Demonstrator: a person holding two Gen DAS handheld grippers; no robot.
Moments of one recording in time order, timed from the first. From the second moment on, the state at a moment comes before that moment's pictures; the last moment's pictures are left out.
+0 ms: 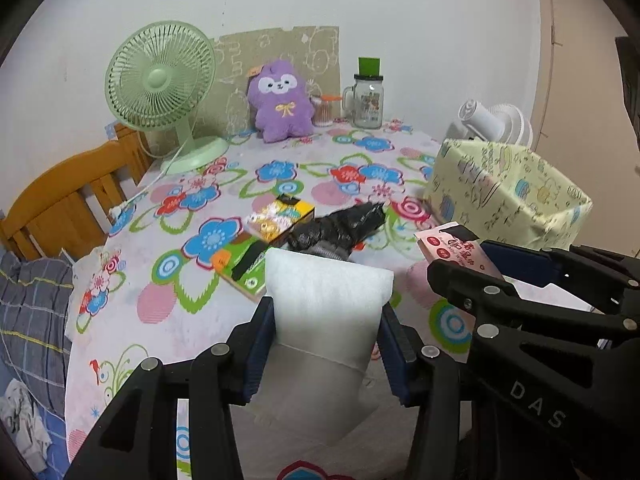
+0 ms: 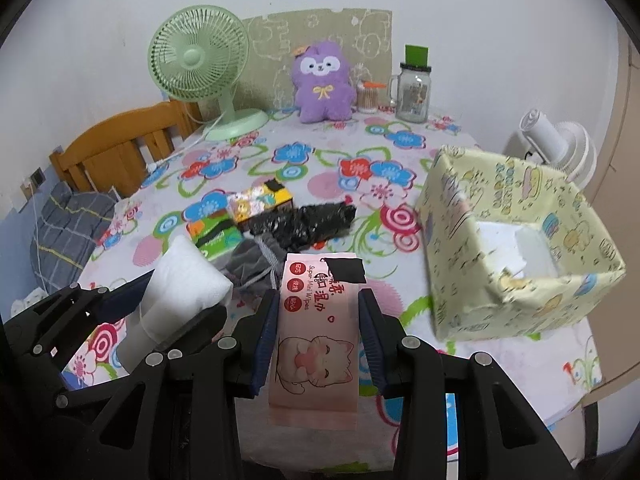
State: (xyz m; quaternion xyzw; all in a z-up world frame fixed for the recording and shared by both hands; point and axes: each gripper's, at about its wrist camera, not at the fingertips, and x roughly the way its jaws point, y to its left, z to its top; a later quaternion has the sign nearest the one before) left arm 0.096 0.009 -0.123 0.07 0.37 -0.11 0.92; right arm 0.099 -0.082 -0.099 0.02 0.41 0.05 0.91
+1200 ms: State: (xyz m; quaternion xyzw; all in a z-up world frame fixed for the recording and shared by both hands) left arm 0.106 -0.036 -0.053 0.07 0.33 -0.11 0.94; right arm 0.108 -0.133 -0.028 0.03 0.35 0.04 0.94
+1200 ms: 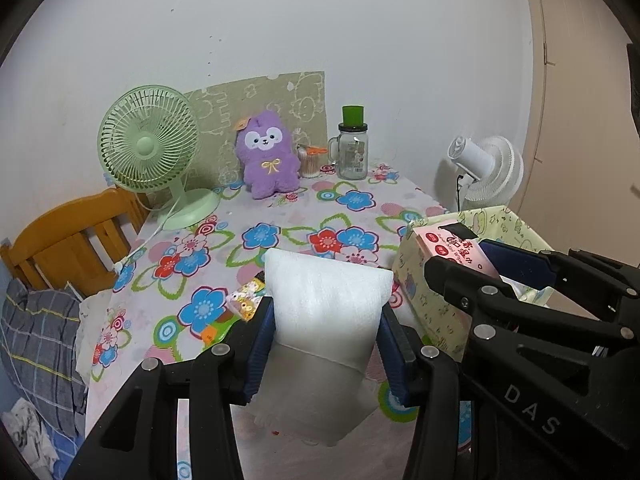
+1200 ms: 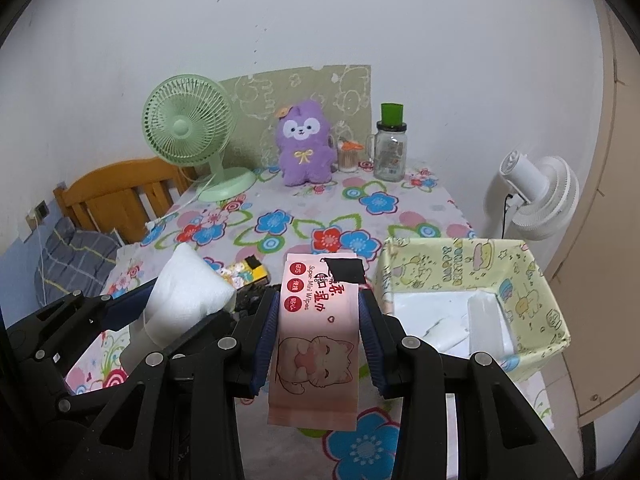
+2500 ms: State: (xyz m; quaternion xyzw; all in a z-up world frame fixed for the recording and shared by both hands) left arm 0.151 -0.147 -0.044 0.09 0.32 -0.18 0.92; right arm 0.136 -0.248 -0.026 0.05 0.34 -0.04 0.94
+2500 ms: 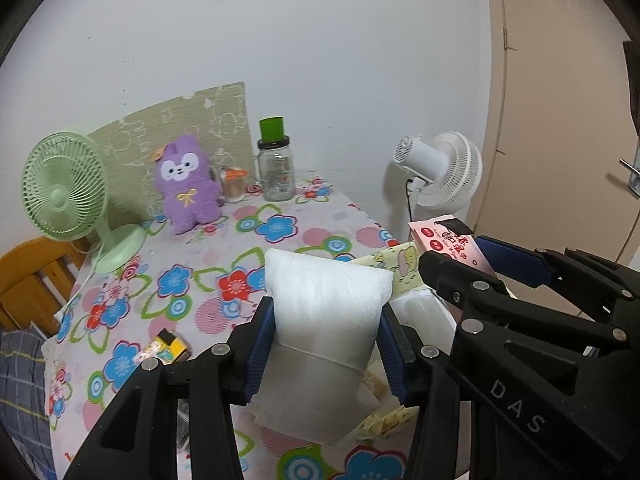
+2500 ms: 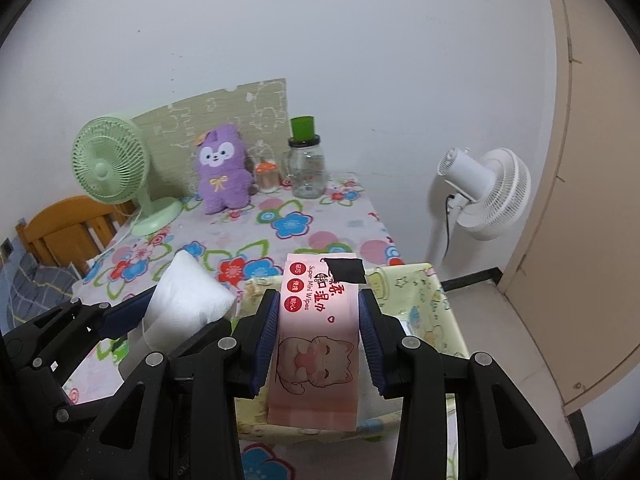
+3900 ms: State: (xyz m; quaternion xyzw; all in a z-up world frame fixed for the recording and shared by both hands) left arm 0.189 -0.202 -0.082 0.14 0.36 -0.23 0.89; right arm 0.178 -0.283 -0.067 0.06 0.39 -0.07 0.91
